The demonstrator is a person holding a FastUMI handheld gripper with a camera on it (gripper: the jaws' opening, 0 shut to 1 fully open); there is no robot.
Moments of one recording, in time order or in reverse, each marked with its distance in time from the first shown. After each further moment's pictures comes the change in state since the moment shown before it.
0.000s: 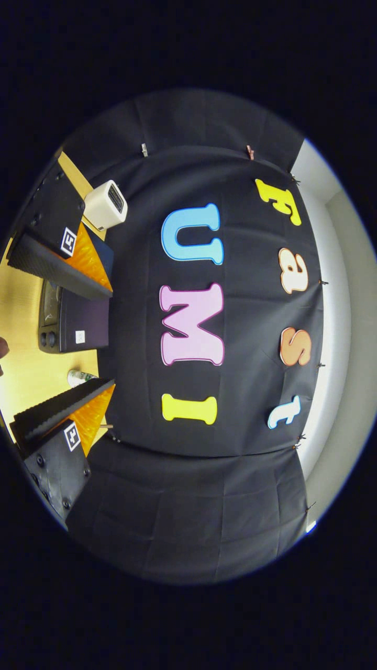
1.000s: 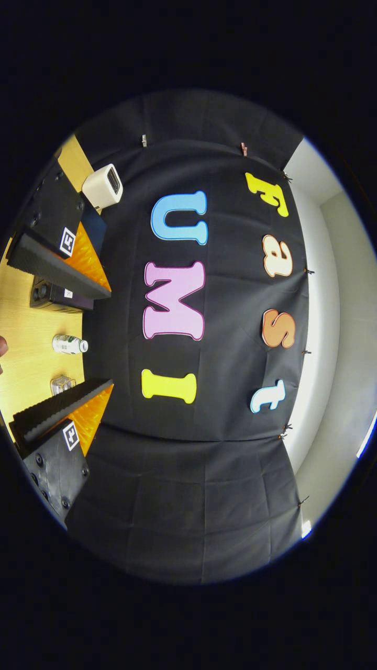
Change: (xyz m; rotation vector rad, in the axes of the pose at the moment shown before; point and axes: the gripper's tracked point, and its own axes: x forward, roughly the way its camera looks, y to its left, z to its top) arm -0.003 -0.092 0.030 -0.036 -0.075 -0.018
